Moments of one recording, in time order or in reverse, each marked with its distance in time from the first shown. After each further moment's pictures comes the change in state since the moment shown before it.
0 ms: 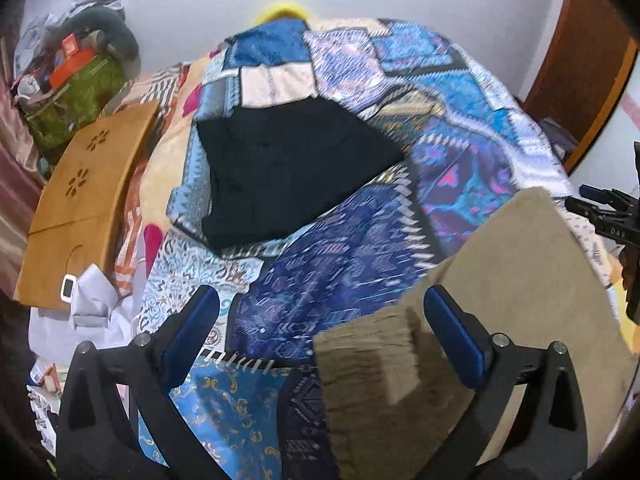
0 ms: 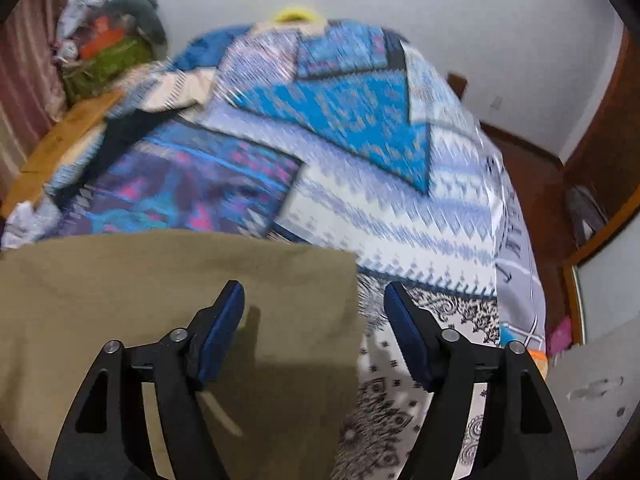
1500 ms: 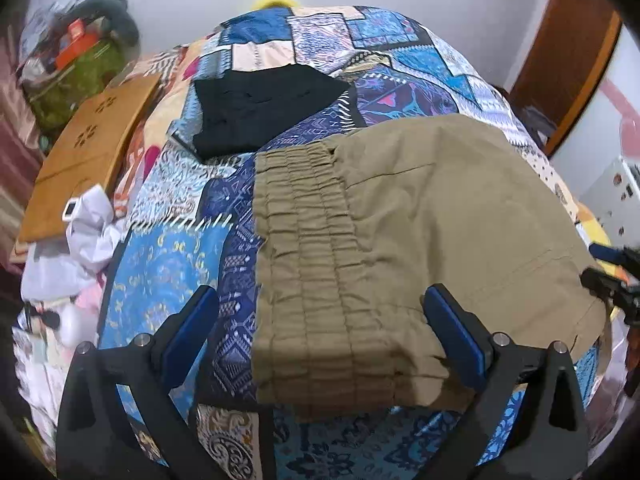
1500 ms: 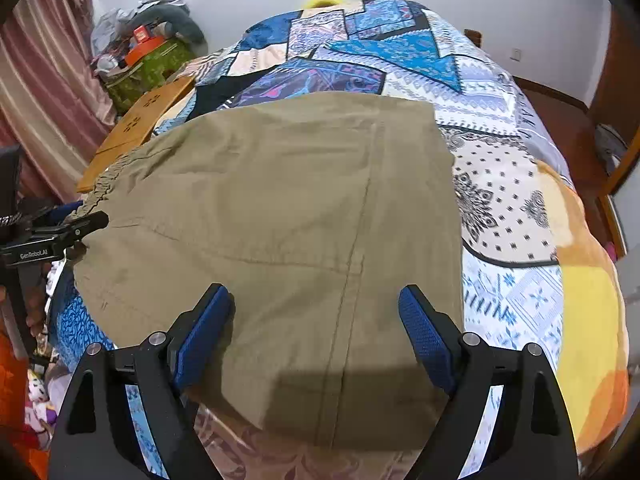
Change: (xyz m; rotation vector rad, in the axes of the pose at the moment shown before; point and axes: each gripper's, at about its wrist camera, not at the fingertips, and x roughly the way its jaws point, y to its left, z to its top) left arm -0.056 -0.039 -0.112 -0.046 0.033 -0.022; right arm -0.095 0.079 -0.142 0.128 0.069 0.168
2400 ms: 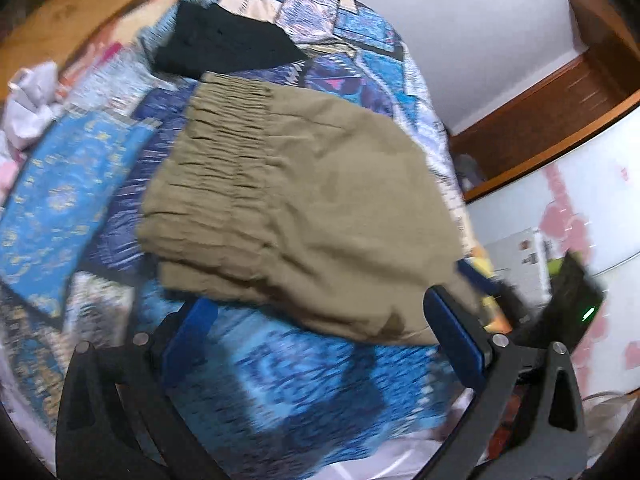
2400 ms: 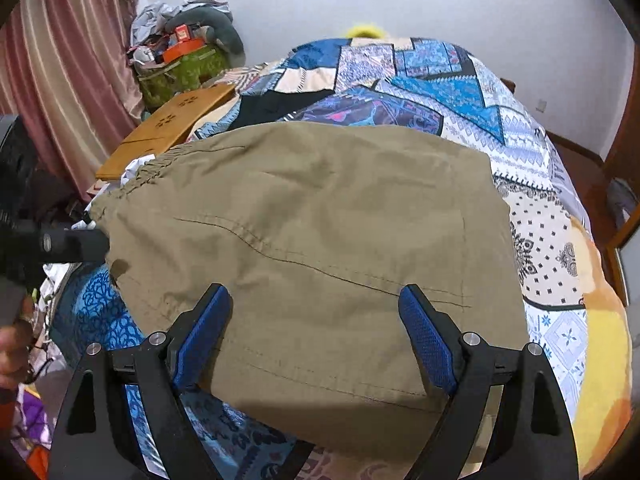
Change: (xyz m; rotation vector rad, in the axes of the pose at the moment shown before) left arm -0.017 -0.008 -0.023 -0.328 0.093 -0.429; right arm 0.009 0.058 -0.005 -0.147 -0.122 0.024
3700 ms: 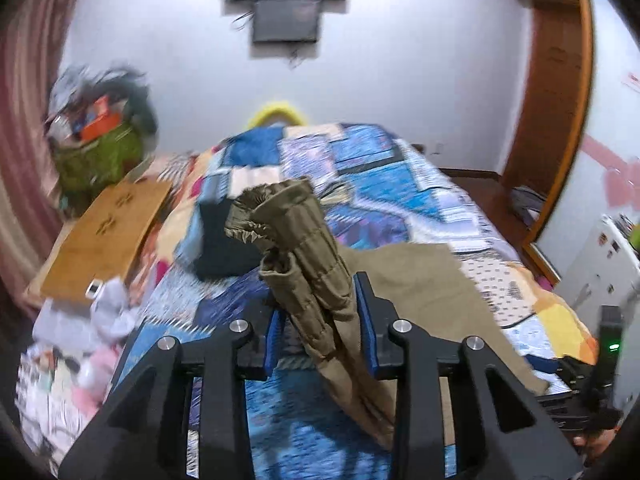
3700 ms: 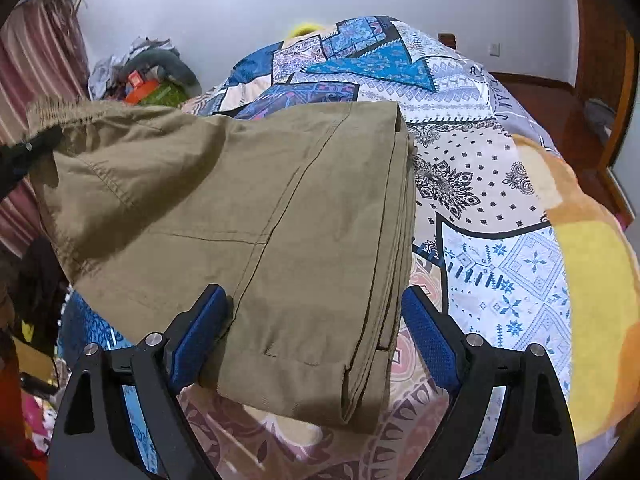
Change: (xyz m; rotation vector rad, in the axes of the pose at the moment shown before) left arm -0.050 -0.124 0.023 0.447 -0.470 0.368; right arm -0.029 -0.082 -0.034 0.263 -0.011 0.020
